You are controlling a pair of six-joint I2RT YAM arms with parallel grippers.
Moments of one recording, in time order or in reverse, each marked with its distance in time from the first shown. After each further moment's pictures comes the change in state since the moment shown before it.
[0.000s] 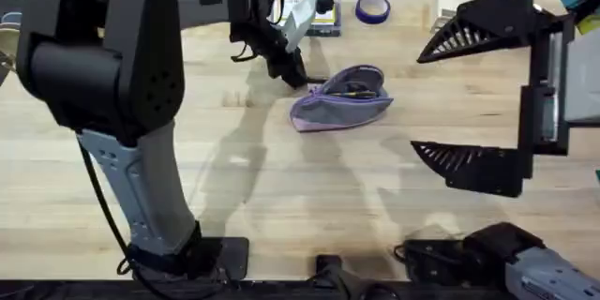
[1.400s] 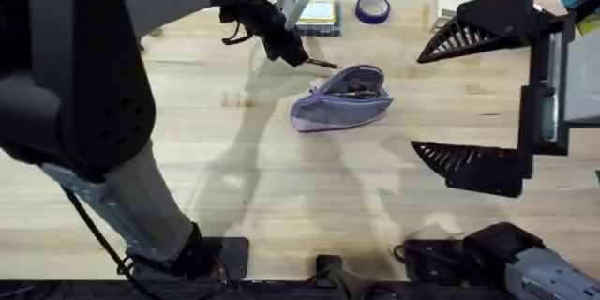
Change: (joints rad) left arm -0.008 -0.156 0.014 -0.017 -0.068 -0.121; right arm 0.000 0.000 0.000 0.000 0.000 0.000
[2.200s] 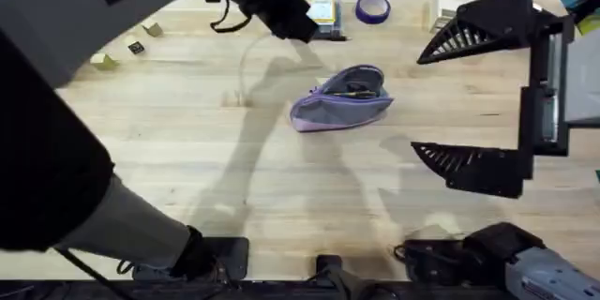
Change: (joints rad) left arm -0.033 -0.187 0.000 -0.011 -0.017 -0.416; right arm 0.000 0.000 0.000 -0.005 0.000 0.000
